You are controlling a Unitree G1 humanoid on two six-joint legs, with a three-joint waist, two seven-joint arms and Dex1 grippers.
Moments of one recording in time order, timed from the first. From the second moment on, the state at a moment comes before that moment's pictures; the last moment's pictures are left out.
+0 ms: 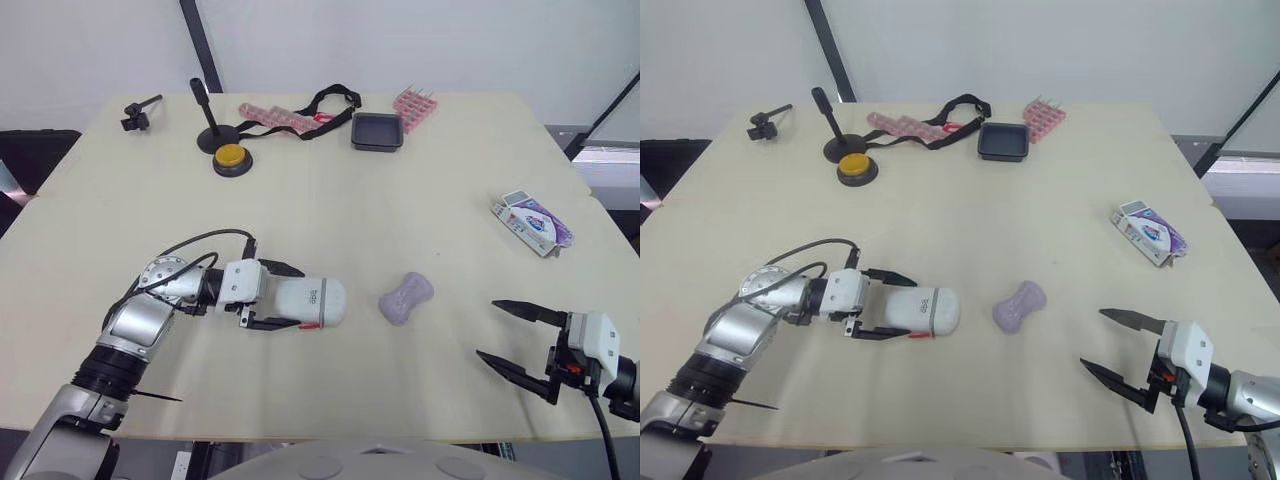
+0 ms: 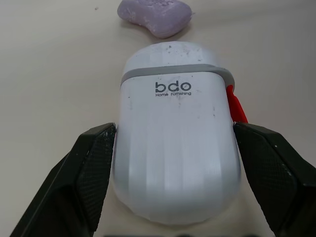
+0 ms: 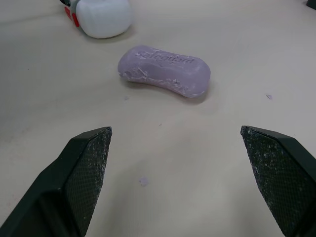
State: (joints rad) left arm -0.26 0.62 -0.22 0.07 -0.21 -0.23 -1.30; right arm 0.47 -0.64 -0.36 -0.17 0.47 -0.17 1.20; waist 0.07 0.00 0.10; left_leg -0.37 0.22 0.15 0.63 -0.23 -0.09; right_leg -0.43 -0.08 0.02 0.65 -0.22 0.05
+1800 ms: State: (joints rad) left arm -0.29 0.56 -0.25 0.18 -0.22 -0.23 -1.34; right arm 0.46 -0.67 -0.36 -0.12 0.46 -0.18 1.23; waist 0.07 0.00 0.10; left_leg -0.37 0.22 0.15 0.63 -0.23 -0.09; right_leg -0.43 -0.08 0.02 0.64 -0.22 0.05
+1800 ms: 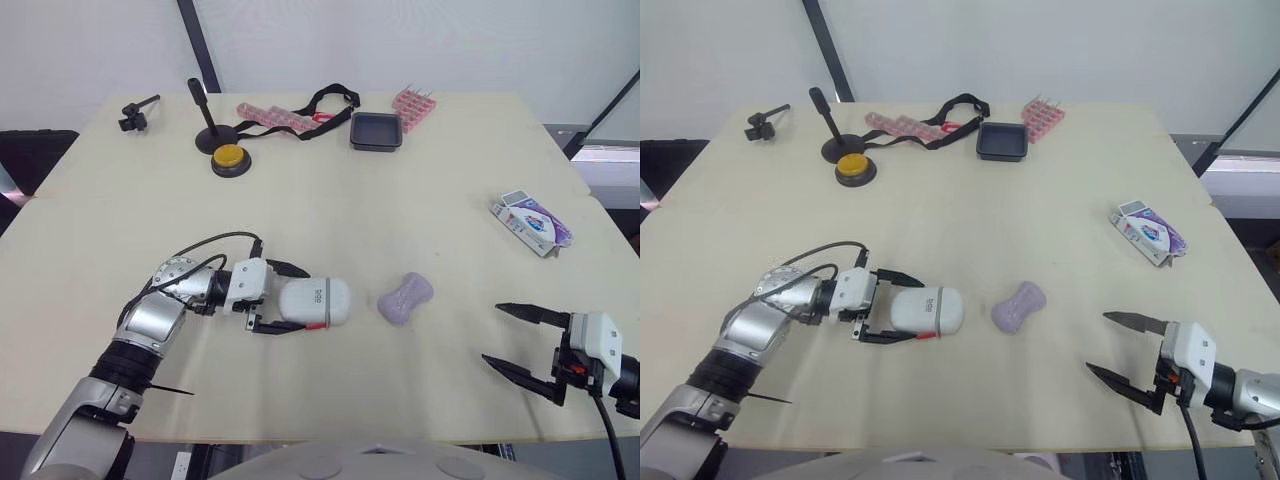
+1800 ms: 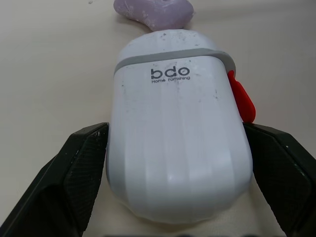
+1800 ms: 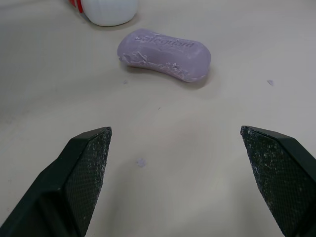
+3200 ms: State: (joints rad) left arm -0.41 0.40 -0.22 0.25 -0.18 -0.73 -1.17; right arm -0.21 -0.94 -0.16 -0.40 1.51 1.06 0.42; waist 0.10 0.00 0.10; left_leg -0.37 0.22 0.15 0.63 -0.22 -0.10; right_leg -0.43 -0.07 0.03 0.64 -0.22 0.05
